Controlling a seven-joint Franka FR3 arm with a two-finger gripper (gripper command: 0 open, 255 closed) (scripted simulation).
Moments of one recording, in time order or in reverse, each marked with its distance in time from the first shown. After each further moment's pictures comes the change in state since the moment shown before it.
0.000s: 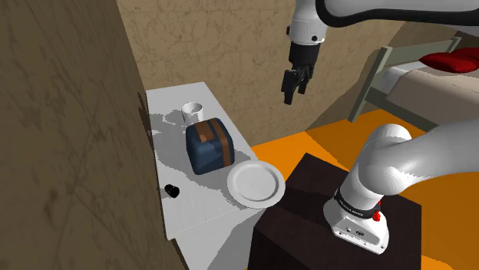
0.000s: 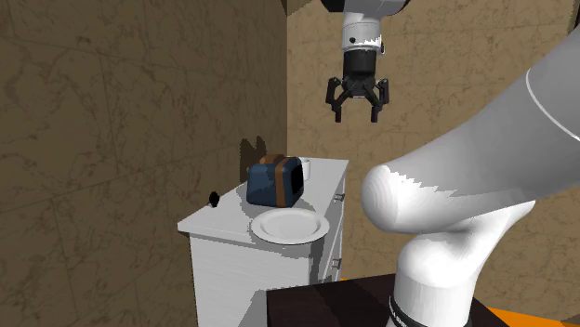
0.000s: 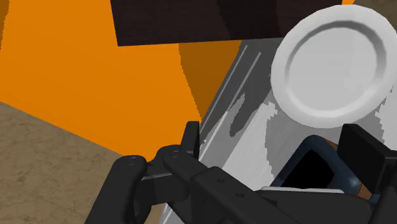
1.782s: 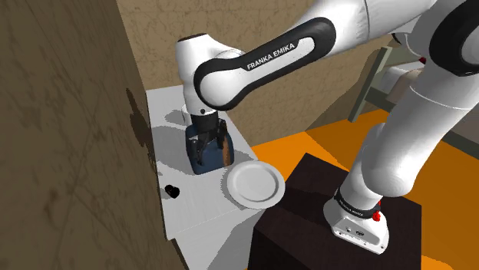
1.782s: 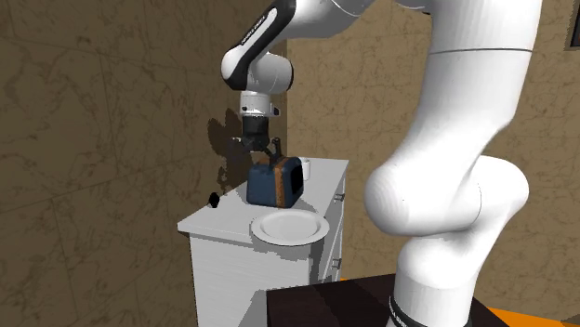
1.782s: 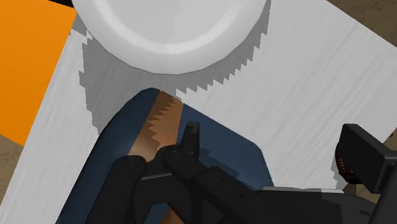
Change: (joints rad) arm 0.129 0.751 0.343 0.250 0.101 0.451 0.343
